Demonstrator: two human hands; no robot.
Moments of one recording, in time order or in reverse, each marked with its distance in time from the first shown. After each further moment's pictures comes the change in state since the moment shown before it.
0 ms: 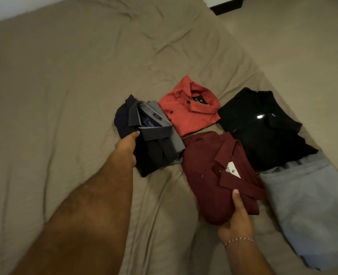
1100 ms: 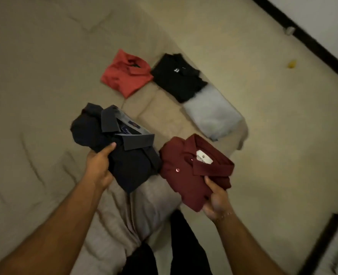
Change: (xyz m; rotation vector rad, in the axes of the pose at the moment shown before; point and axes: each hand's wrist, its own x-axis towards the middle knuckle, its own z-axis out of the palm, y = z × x) left_hand -0.259 -0.131 -0.164 -0.057 -0.398 0.147; right_hand -0.330 0.023 -0.186 0.140 -0.150 -0.085
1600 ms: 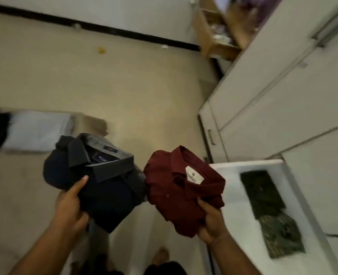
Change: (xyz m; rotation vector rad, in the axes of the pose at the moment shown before) left_hand -0.304 -0.178 0.138 0.517 -0.728 -0.308; right_hand -0.351 0.036 -0.278 0.565 0.509 -0.492
